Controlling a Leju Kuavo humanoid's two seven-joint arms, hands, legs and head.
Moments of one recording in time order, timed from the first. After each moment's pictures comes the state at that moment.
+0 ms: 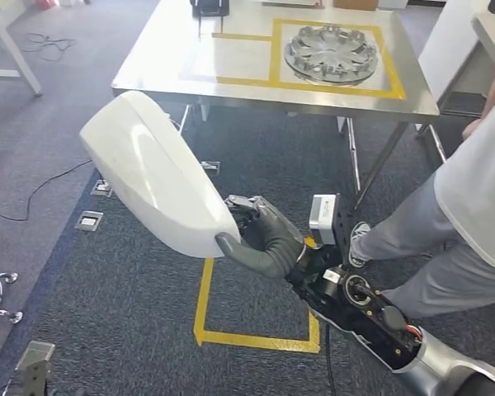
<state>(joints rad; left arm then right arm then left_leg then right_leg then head) -0.32 0.18 -0.63 -0.26 0.75 0.31 -0.32 -0.30 -0.28 0.67 -1.93 -0.40 0.09 -0.17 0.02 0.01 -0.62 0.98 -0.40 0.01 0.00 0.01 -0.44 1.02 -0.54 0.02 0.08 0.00</state>
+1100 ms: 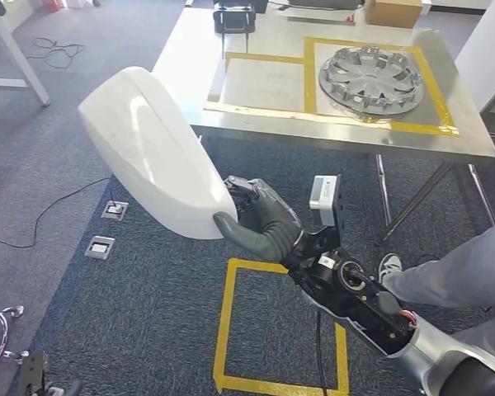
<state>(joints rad) -0.35 0.18 -0.63 -0.26 0.75 0.35 -0.29 -0.39 -0.28 0.70 -1.88 -0.47 0.05 -0.20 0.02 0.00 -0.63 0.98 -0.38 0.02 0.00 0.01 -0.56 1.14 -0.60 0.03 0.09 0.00</state>
